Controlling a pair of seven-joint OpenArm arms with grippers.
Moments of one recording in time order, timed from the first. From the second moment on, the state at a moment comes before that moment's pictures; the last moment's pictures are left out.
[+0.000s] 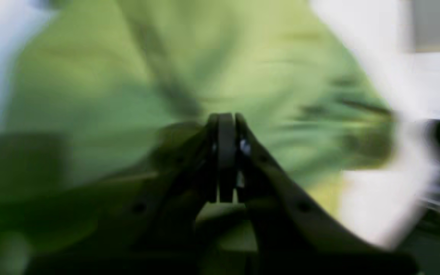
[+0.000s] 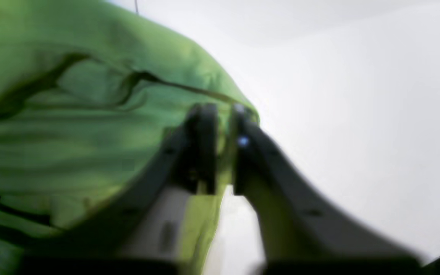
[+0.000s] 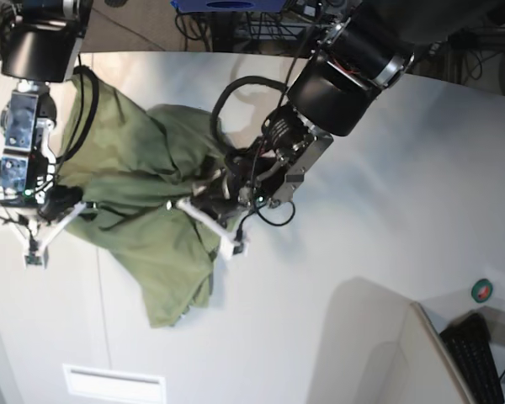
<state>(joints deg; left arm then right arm) -18.2 1.9 36.5 45.6 -49.2 6.9 22.1 4.5 5.1 14.2 83.8 -6.5 7.8 -55.4</state>
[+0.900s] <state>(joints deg) 3.5 -17.9 20.9 91.4 -49.5 16.8 36.6 -4.8 0.7 6.3 96.6 -5.7 8.3 -55.3</state>
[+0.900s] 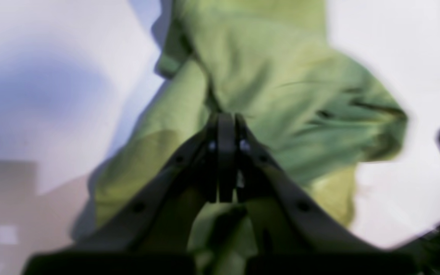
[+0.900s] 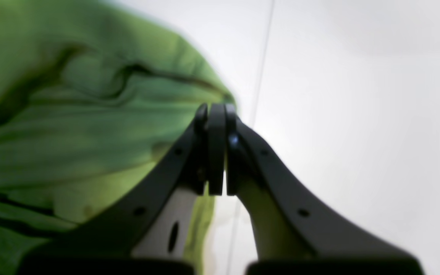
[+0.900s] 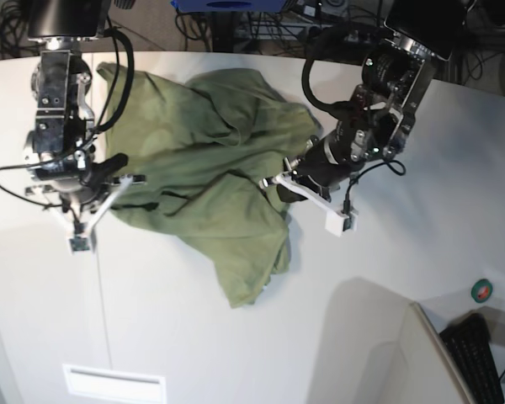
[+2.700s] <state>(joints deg) -25.4 6.3 9.5 55.7 -49.3 10.6 37.6 -17.1 0.7 15.9 104.3 1.5 20.8 -65.4</state>
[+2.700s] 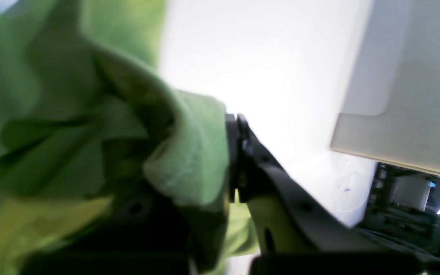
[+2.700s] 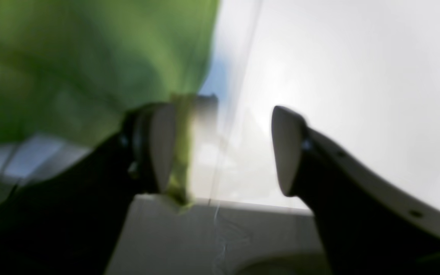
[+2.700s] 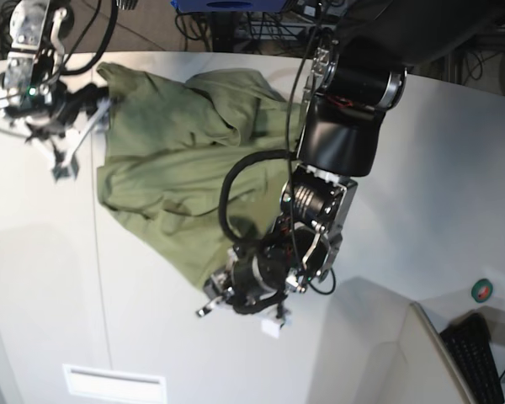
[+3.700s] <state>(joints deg) -29.4 4.6 10.3 59.7 -65.7 15.0 37.6 -5.8 0.8 15.8 78.0 9.1 20.4 -57.5</state>
